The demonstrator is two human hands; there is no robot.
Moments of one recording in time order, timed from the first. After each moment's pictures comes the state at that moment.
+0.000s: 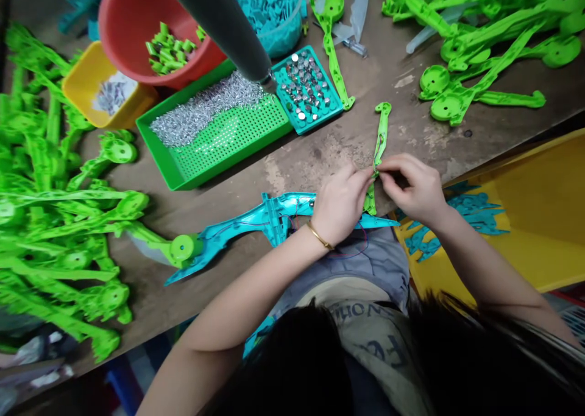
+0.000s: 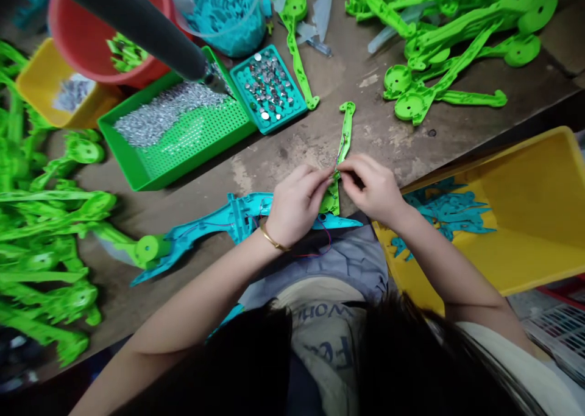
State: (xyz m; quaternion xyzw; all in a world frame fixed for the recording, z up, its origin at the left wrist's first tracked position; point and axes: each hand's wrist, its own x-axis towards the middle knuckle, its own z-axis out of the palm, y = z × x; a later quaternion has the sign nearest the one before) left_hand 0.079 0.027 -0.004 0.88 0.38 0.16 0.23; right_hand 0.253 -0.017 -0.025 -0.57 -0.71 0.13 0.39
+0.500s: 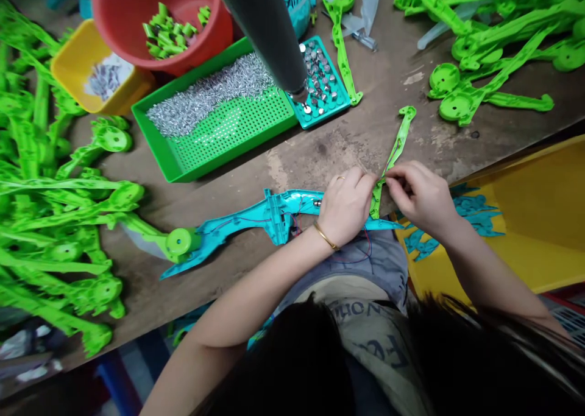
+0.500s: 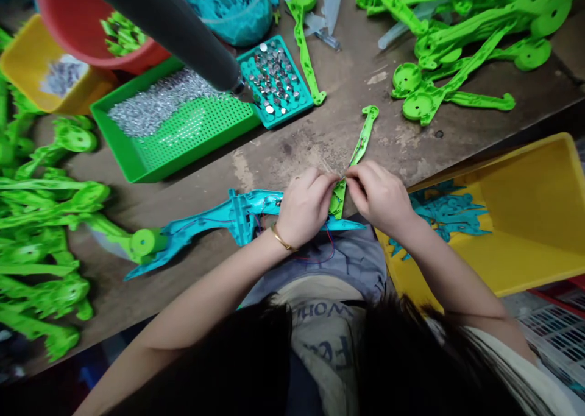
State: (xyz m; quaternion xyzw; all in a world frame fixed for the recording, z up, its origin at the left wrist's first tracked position) left_hand 0.078 0.016 -0.013 0.91 0.38 0.10 0.16; right_hand 0.252 -0.031 -0.015 -0.61 -0.73 0.11 0.29
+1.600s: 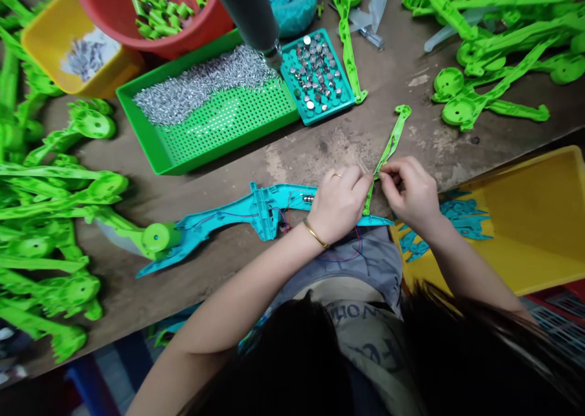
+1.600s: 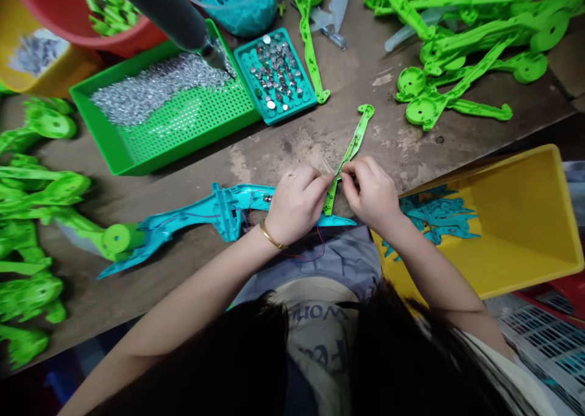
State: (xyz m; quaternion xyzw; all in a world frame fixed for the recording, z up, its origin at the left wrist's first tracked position) left_hand 0.066 0.026 -0.014 0.93 0.33 0.11 0.10; right_hand 0.239 -0.020 -0.029 -0.65 -0.69 0.10 0.32
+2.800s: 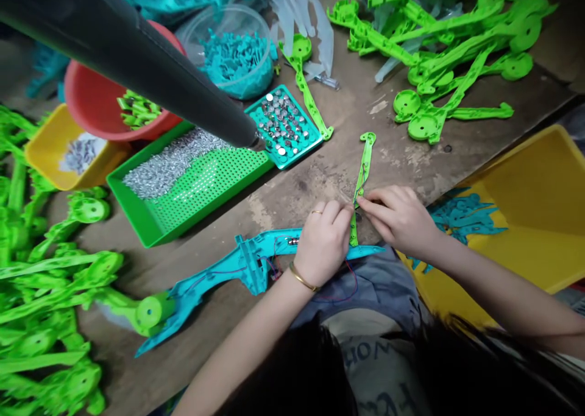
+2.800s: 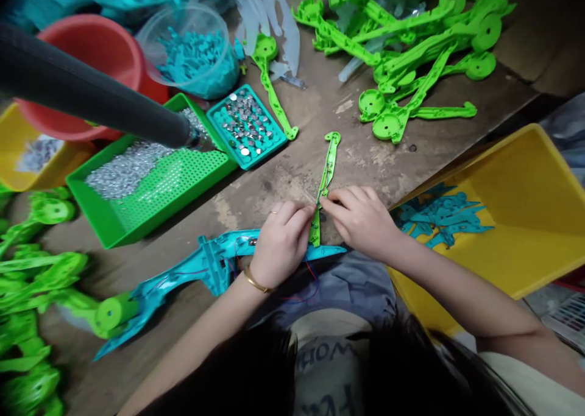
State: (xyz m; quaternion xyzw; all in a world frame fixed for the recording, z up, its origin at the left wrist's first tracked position) left_hand 0.060 0.032 -0.015 0.94 0.29 0.14 0.13; right_hand 0.246 -0.032 -0.023 -0.60 -0.77 0.06 0.20
